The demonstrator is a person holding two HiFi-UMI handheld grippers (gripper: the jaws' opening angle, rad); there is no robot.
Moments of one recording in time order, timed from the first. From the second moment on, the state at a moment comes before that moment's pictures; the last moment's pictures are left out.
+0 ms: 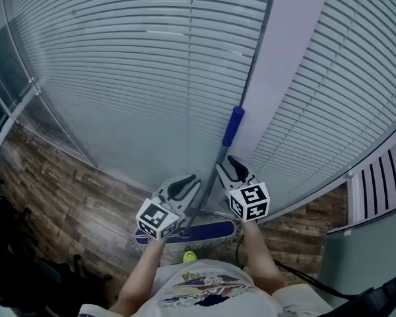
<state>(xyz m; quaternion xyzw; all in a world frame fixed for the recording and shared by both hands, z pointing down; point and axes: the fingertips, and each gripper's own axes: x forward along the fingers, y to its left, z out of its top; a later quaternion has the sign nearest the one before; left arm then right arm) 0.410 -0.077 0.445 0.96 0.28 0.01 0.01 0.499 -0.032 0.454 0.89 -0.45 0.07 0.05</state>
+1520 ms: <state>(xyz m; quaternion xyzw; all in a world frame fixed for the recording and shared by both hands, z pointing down) 0.403 -0.008 0.322 0.93 0.36 -0.09 -0.06 0.405 -0.028 0.436 0.81 -0.58 0.04 -0.01</state>
